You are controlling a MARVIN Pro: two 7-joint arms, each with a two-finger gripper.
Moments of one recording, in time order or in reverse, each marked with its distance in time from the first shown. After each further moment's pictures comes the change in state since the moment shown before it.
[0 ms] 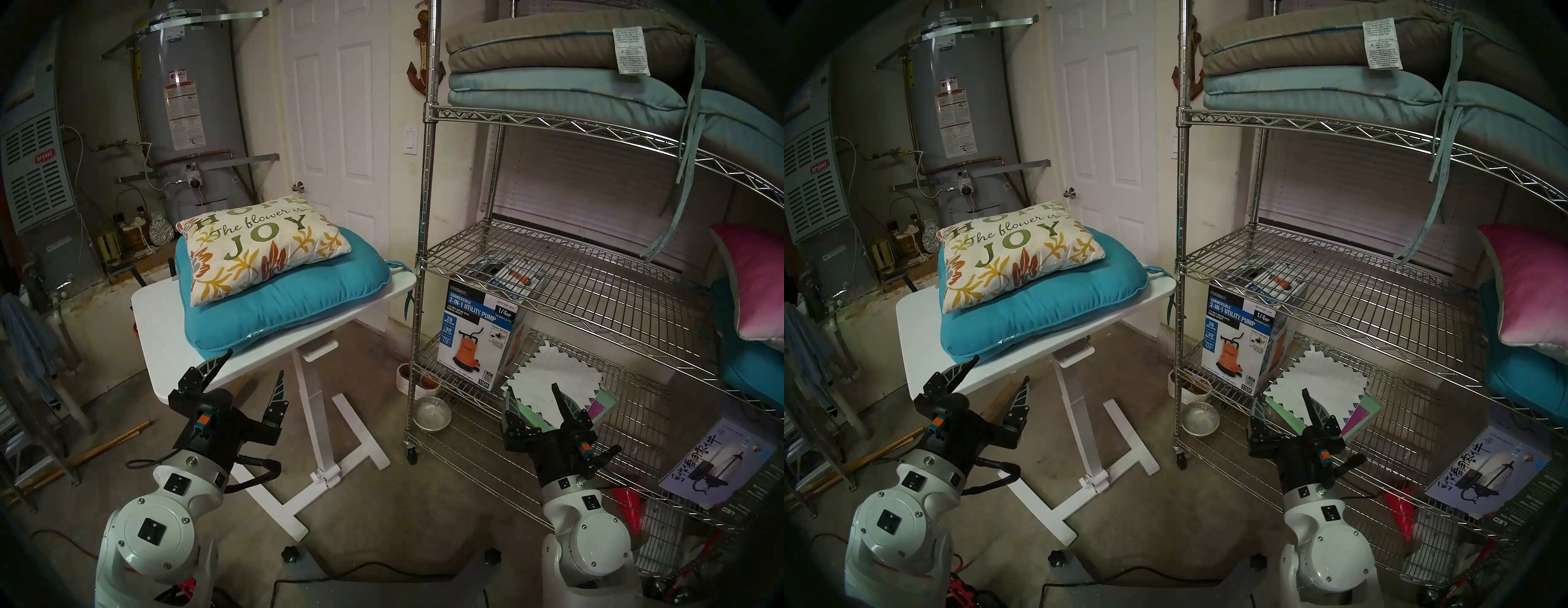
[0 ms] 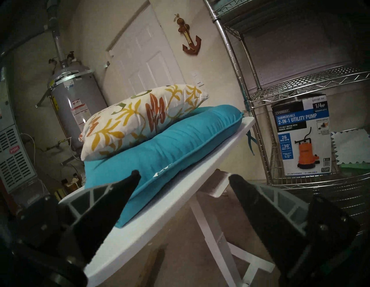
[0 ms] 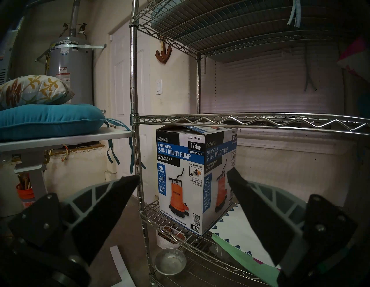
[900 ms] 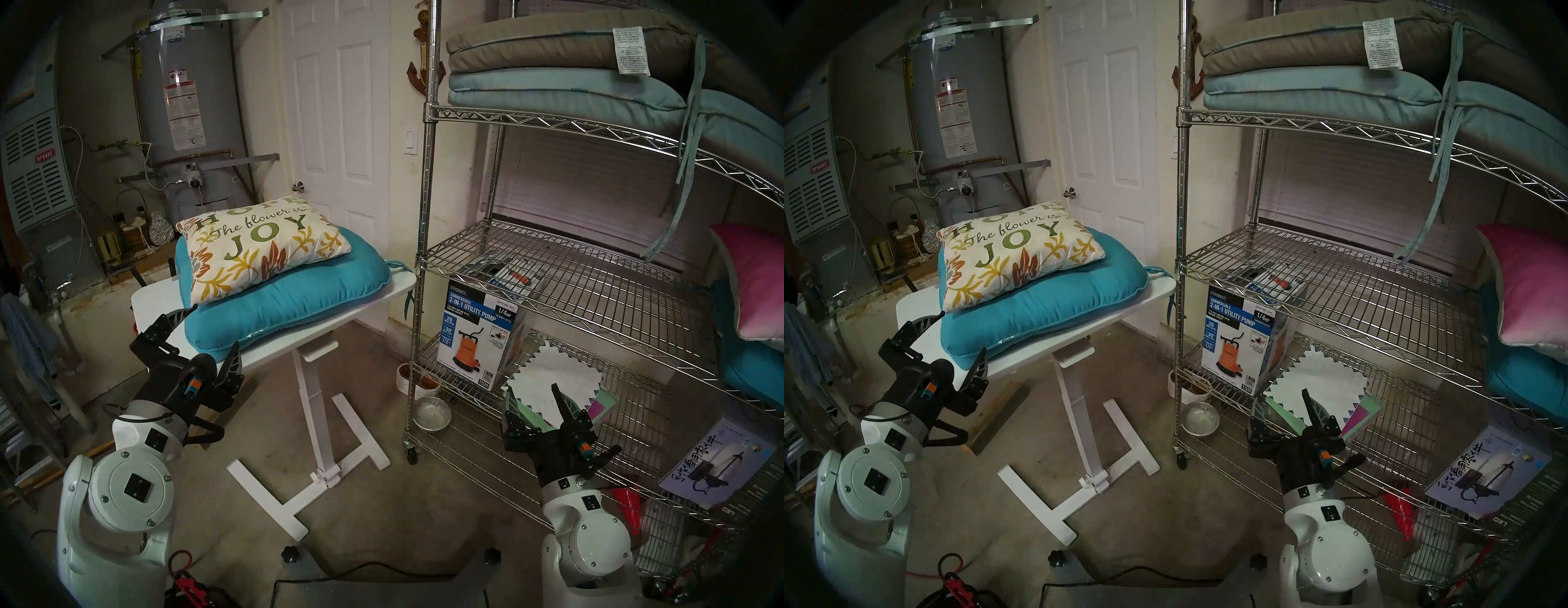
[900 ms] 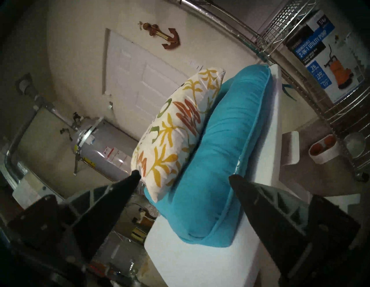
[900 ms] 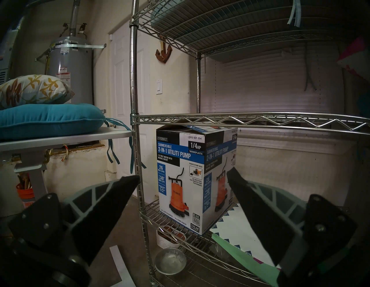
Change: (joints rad) left arm -0.127 0.198 -0.112 -0.009 0.386 0.089 -0.042; right arm 0.000 0.000 0.000 0.001 0.000 0.000 0.000
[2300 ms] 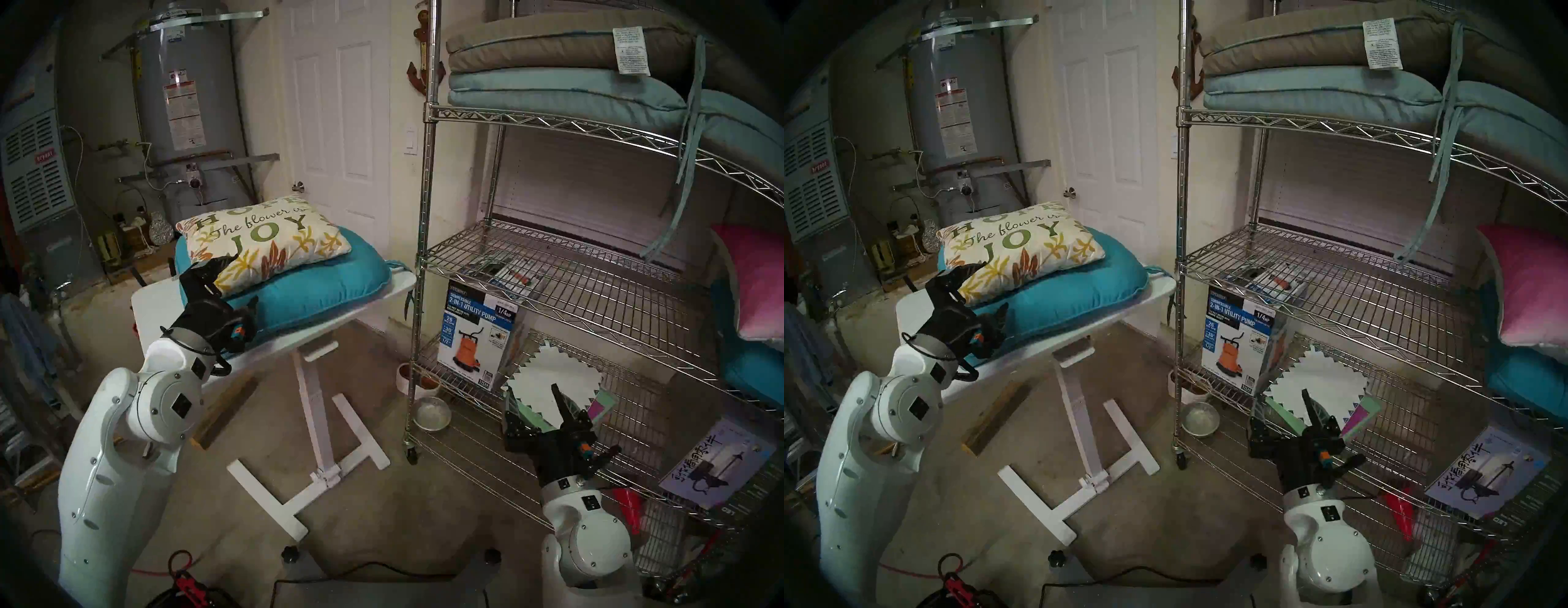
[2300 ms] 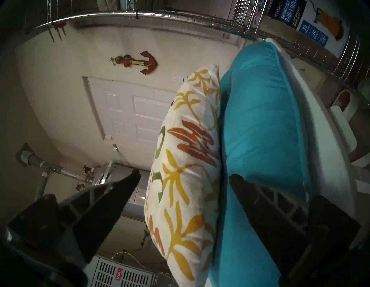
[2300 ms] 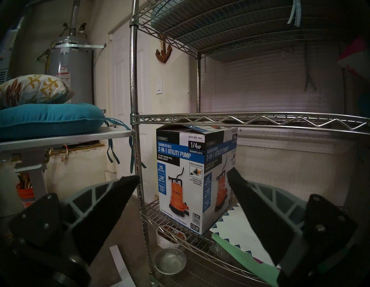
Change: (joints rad) left arm -0.417 0.255 0.180 0.271 0.204 0.028 -0.072; right arm 0.000 0.000 0.000 0.001 0.000 0.000 0.000
